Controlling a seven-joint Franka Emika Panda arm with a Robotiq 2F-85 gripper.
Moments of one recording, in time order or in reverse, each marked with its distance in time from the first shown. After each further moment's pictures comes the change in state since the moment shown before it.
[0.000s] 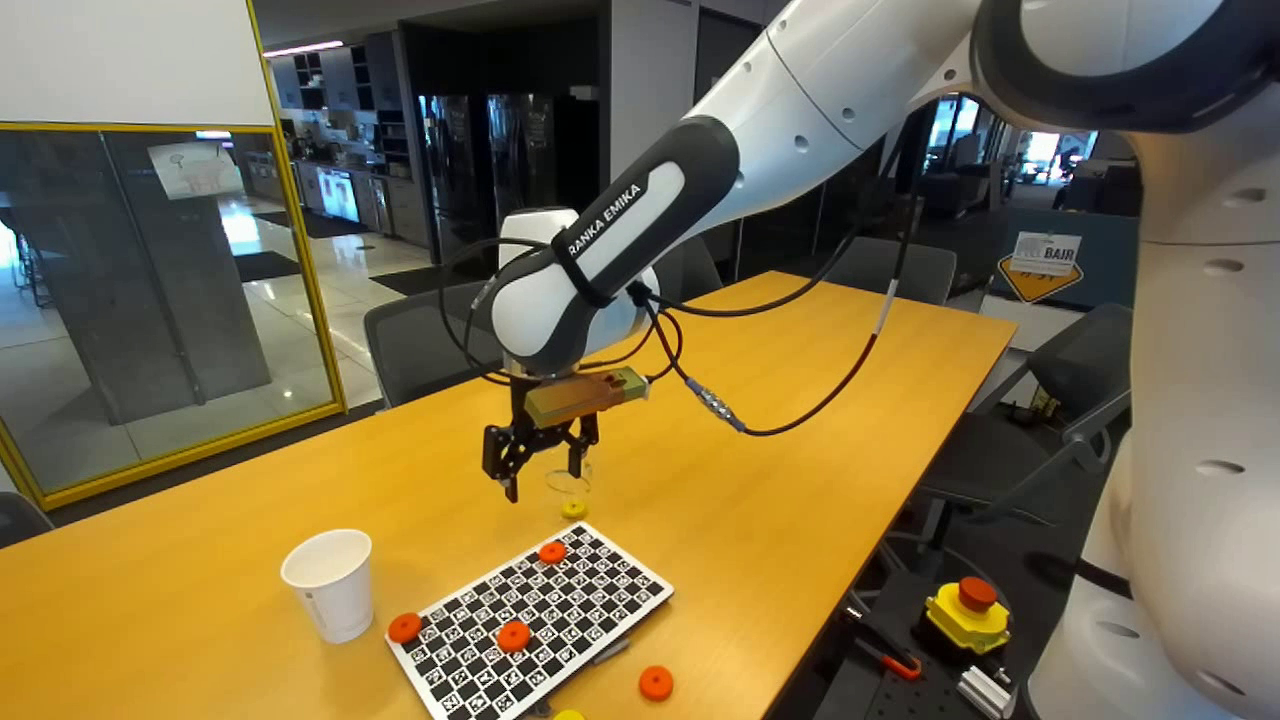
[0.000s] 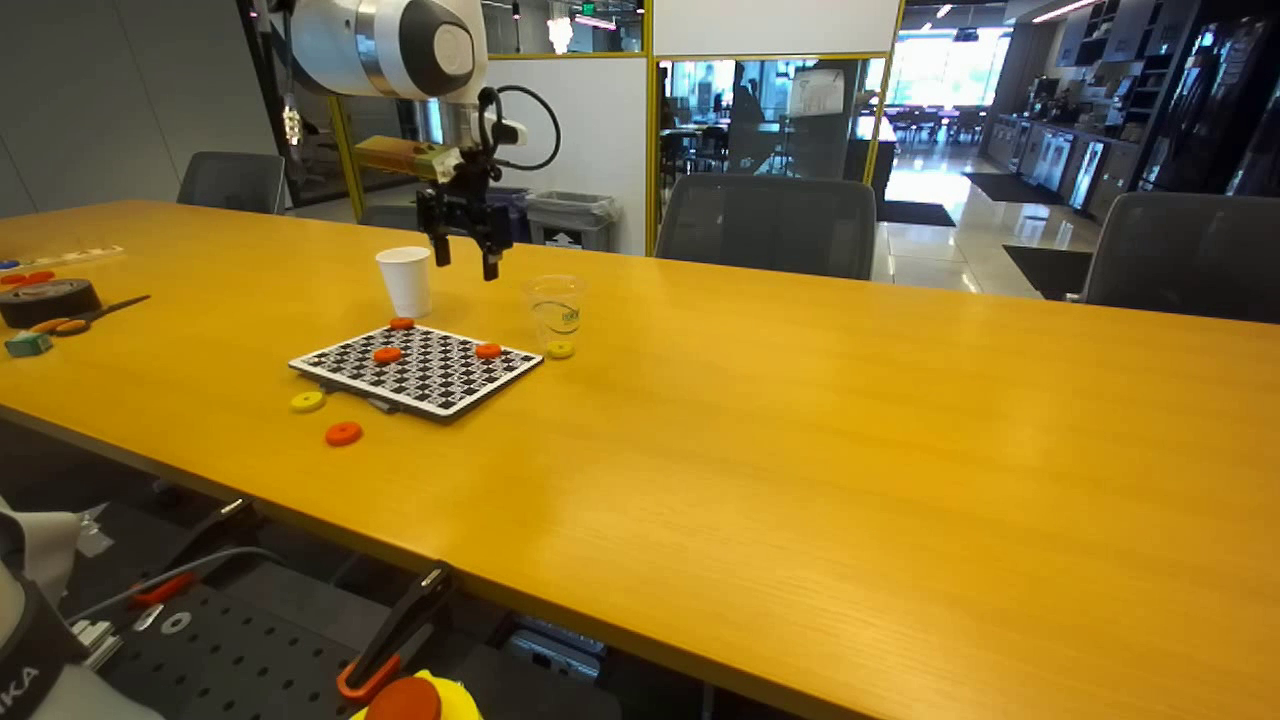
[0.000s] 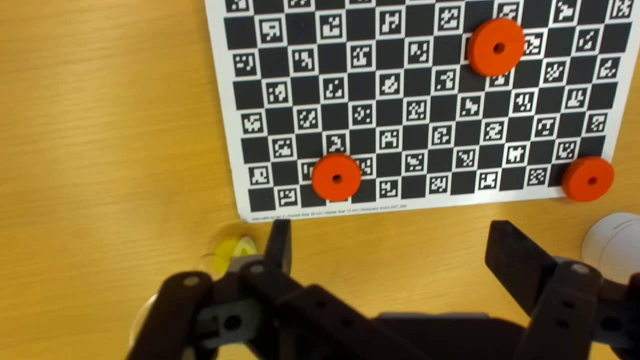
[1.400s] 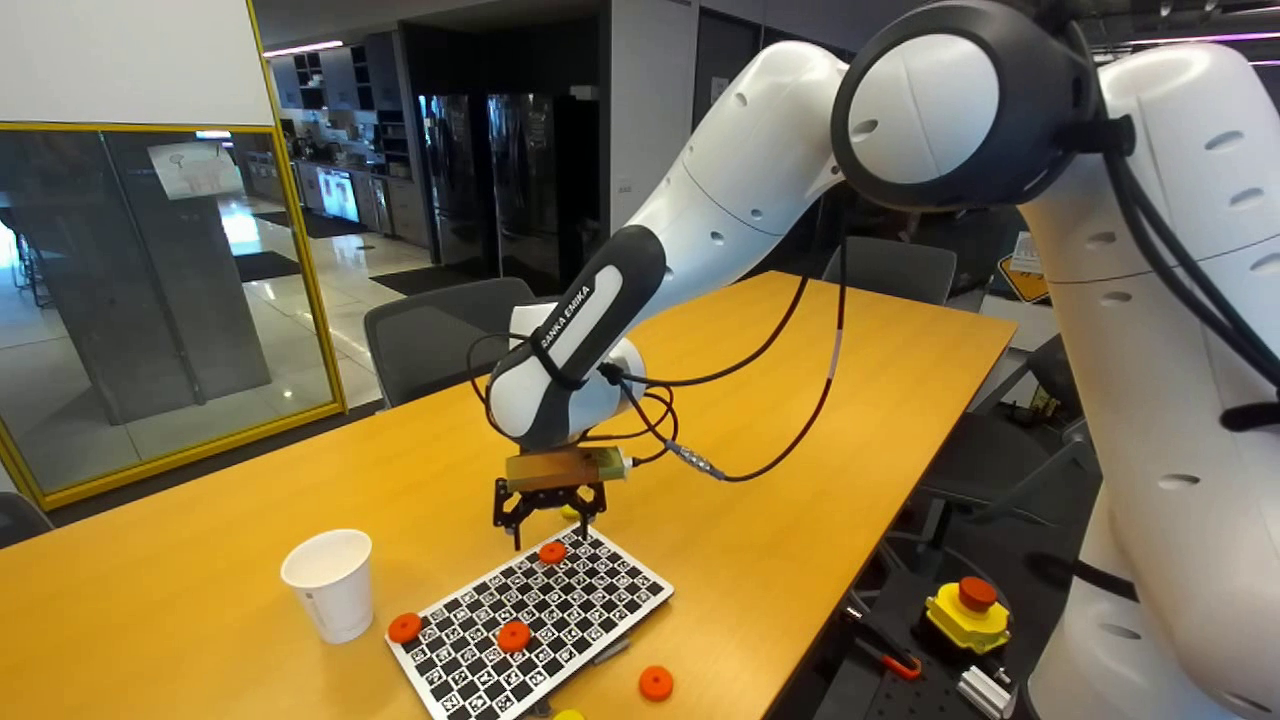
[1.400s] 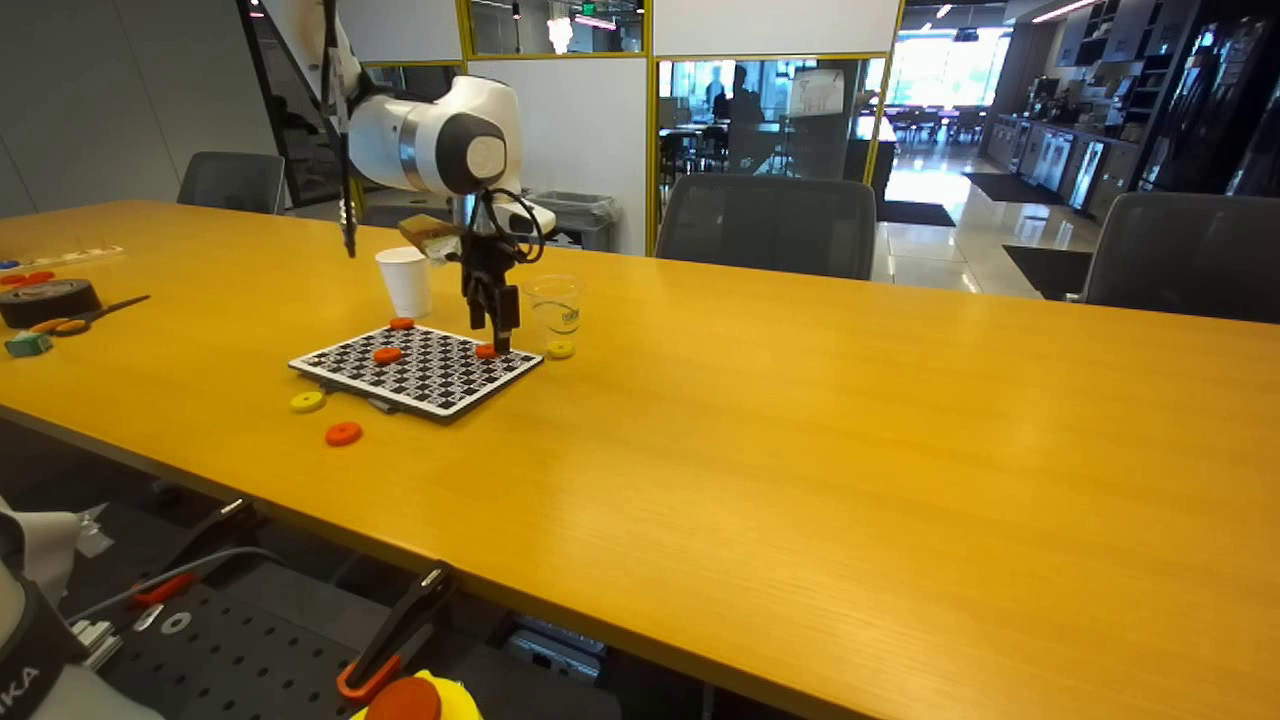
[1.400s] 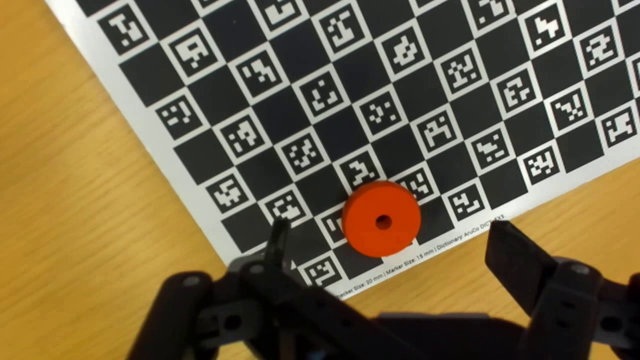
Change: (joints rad) arm 0.046 0.243 -0.082 0.066 0.100 0.127 0.294
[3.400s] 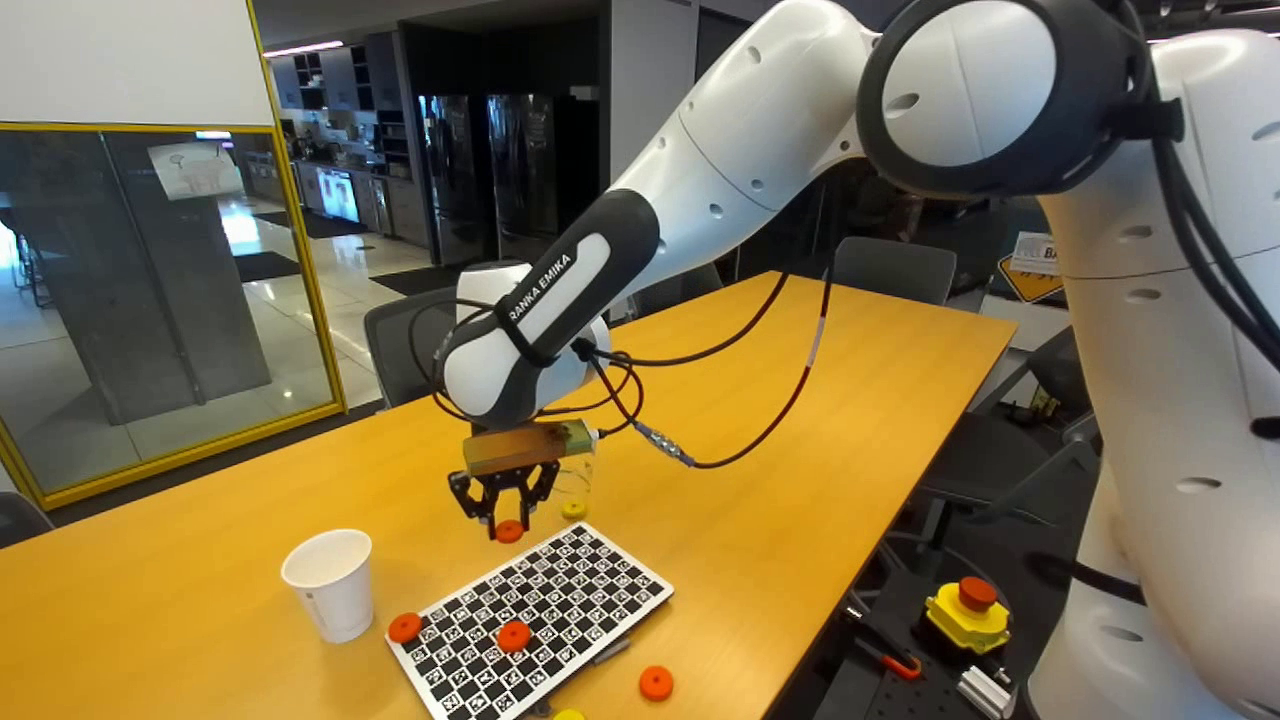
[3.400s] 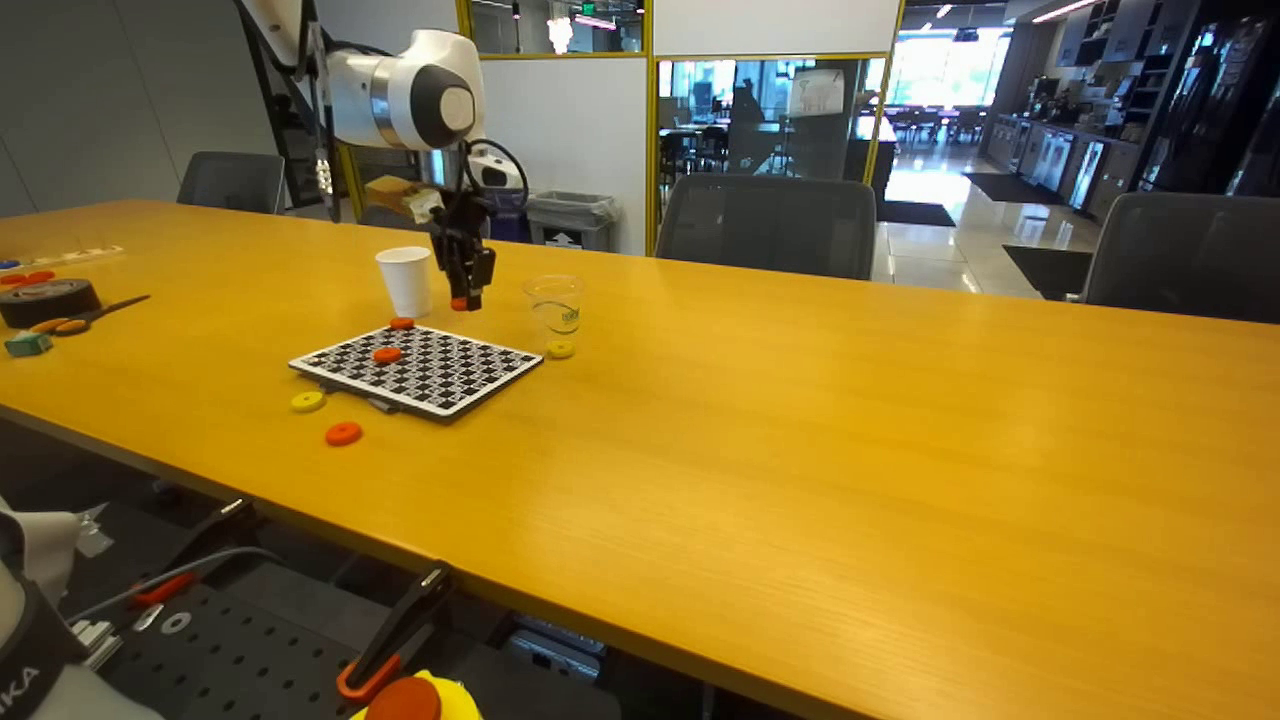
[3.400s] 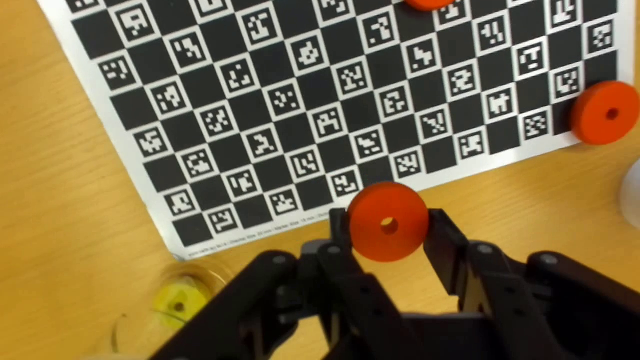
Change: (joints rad) arm 0.058 -0.046 0.027 0.080 -0.075 -0.073 -0.044
